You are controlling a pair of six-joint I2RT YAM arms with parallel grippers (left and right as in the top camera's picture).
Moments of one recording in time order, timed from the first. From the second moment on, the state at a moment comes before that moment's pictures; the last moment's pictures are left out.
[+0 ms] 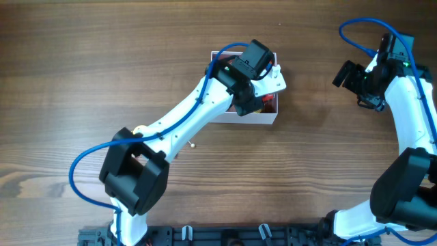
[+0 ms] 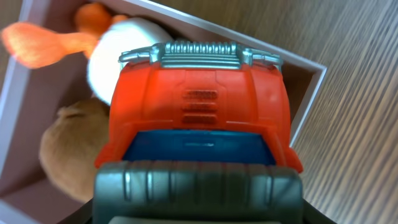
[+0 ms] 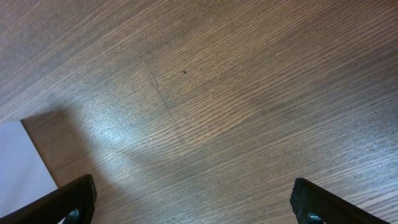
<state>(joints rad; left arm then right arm) -0.72 1.99 1.69 -0.85 0.03 0.57 -0.25 1.72 1.32 -0.81 -0.05 0.30</state>
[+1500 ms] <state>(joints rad) -0.02 1.76 1.27 -1.23 -0.06 -0.34 -0.25 1.72 1.32 -0.80 -0.05 0.30</state>
